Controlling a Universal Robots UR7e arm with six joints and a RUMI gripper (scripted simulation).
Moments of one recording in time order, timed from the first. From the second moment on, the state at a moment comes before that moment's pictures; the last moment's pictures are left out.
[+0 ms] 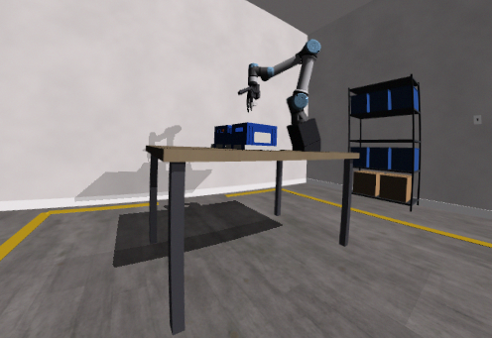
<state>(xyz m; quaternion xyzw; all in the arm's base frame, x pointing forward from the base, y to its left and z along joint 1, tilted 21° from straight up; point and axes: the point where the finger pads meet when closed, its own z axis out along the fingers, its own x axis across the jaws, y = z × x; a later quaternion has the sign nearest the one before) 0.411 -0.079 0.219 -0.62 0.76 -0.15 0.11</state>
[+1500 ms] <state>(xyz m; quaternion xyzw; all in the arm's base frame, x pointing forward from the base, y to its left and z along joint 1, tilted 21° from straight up) 0.407 -0.274 0.274 -0.08 0.98 -0.06 0.17</state>
